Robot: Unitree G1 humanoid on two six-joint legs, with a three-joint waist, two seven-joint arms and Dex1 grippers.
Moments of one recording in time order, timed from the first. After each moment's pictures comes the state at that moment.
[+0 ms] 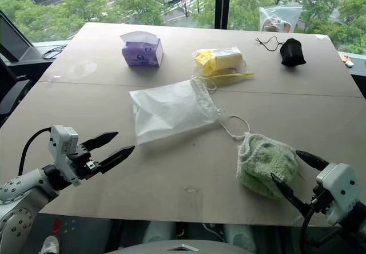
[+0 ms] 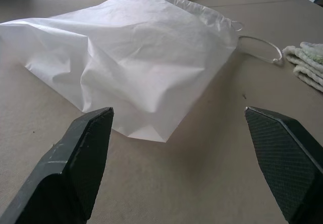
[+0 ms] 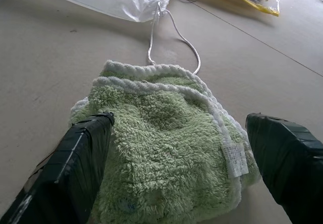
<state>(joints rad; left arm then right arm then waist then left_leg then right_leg) 0.29 0.67 0.46 -0.54 -0.73 0.58 -0.75 0.70 -0.51 -0.57 -0.81 0.44 0.28 0.83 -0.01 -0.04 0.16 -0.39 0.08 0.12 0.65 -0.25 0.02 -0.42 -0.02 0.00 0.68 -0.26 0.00</state>
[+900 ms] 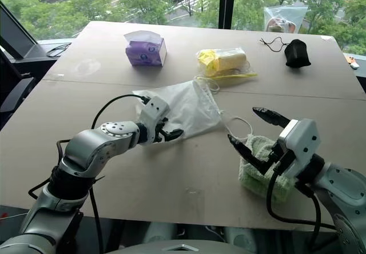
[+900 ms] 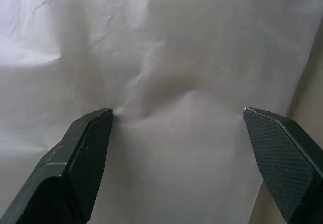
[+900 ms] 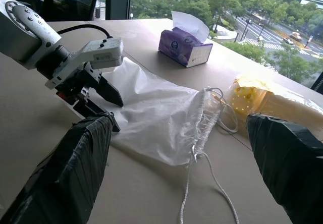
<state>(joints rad) -0.48 0.62 -0.25 -0.32 -0.46 1.10 -0.29 0.21 -0.62 -0.25 -0.90 0.56 0.43 0.59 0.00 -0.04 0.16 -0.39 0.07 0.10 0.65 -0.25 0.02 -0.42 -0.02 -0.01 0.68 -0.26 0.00</state>
